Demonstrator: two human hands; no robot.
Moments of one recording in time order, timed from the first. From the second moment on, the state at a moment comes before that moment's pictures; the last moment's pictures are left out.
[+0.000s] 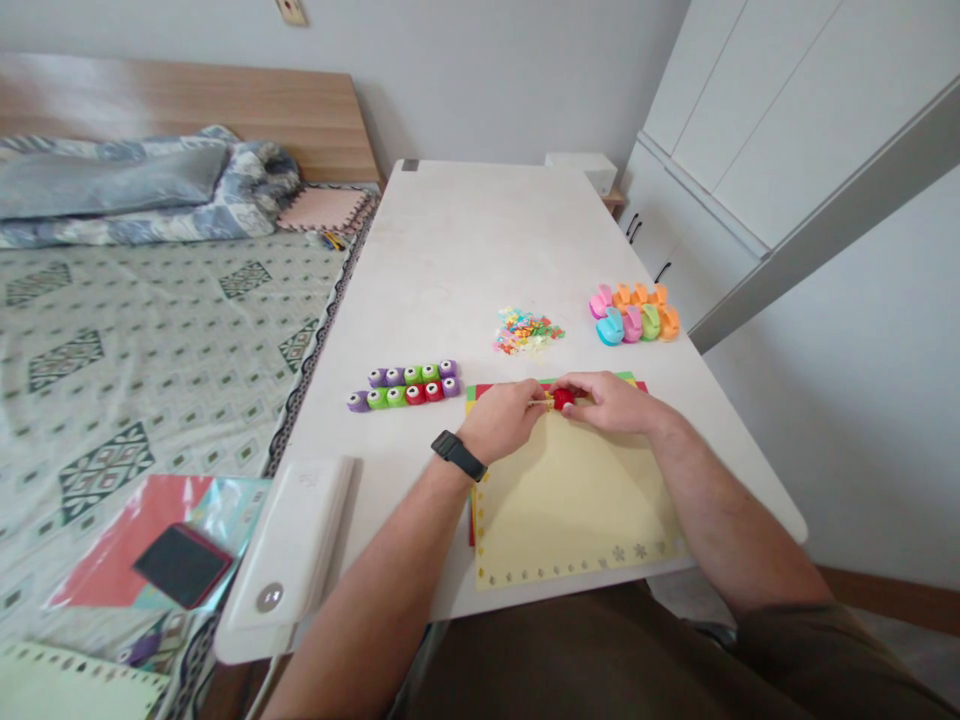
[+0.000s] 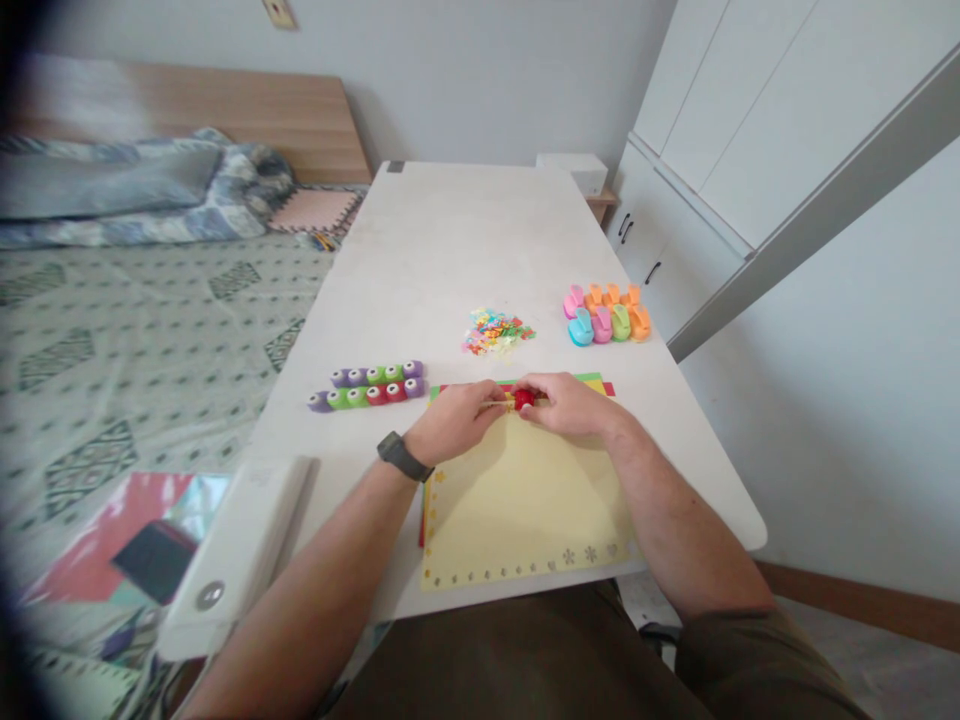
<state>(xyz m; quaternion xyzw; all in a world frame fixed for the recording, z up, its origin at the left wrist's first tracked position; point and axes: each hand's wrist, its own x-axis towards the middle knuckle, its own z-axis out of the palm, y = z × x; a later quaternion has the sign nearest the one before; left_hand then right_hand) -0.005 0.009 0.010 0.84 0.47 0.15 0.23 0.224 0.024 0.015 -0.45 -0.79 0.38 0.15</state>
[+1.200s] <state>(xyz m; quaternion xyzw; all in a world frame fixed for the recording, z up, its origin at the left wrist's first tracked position) -0.009 0.005 0.006 0.83 0.46 0.19 0.25 0.227 0.029 0.002 -0.50 -0.68 0.46 0.28</state>
